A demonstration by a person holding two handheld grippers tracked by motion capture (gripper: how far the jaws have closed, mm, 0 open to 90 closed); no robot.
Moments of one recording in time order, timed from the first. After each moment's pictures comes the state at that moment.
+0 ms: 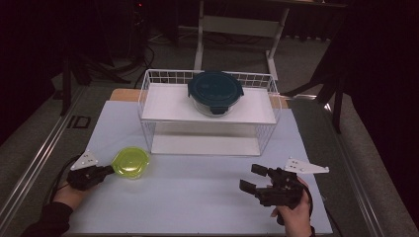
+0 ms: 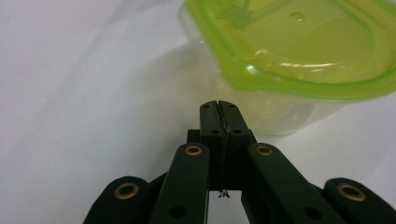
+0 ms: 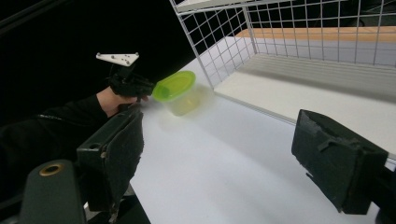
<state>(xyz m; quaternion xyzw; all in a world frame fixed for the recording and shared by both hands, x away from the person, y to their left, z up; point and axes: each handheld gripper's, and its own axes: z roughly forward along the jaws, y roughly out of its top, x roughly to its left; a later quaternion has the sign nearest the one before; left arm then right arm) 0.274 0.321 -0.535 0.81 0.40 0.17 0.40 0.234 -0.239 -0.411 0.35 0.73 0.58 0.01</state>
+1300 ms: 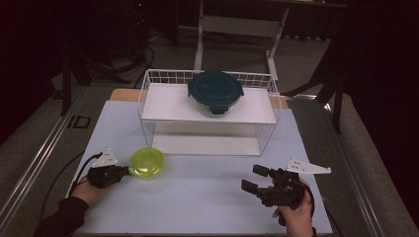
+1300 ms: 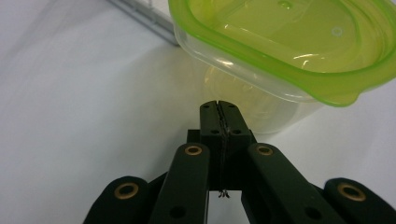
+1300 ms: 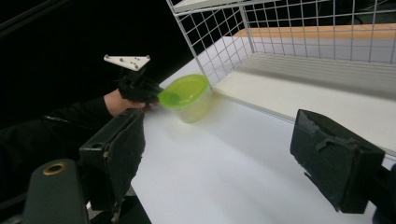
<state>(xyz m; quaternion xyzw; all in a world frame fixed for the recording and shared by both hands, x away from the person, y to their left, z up) 0.289 0.273 -0.536 0.83 0.35 0.13 0.41 0.233 -0.243 -0.412 0.36 0.73 0.58 0.01</state>
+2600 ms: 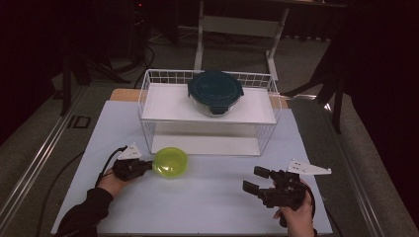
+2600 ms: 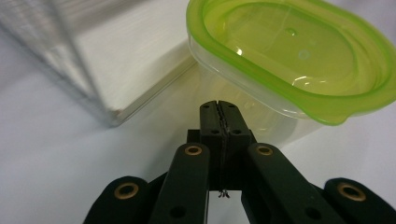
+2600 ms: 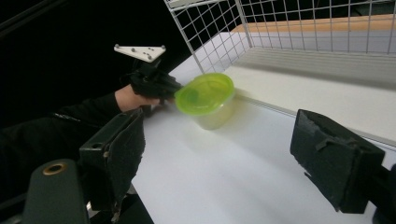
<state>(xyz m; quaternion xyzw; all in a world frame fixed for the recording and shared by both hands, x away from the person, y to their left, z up) 0.315 0.213 -0.532 0.84 0.32 0.11 0.43 0.233 -0.247 -0.418 0.37 0.73 0.58 0.00</state>
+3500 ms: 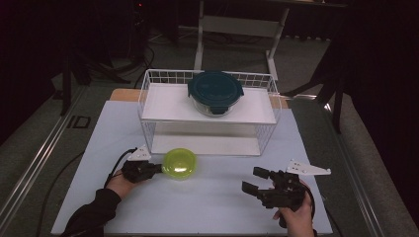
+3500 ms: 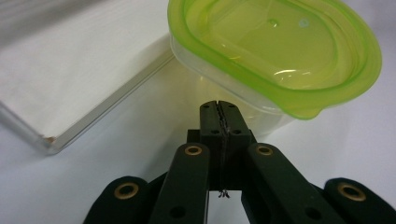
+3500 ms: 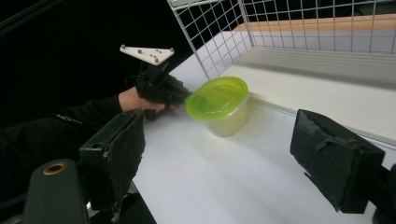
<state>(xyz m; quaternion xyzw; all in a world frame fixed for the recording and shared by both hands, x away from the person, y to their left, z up) 0.314 0.190 -0.533 0.84 0.31 0.08 0.43 0.231 -0.245 -0.416 0.37 0.73 0.58 0.00</state>
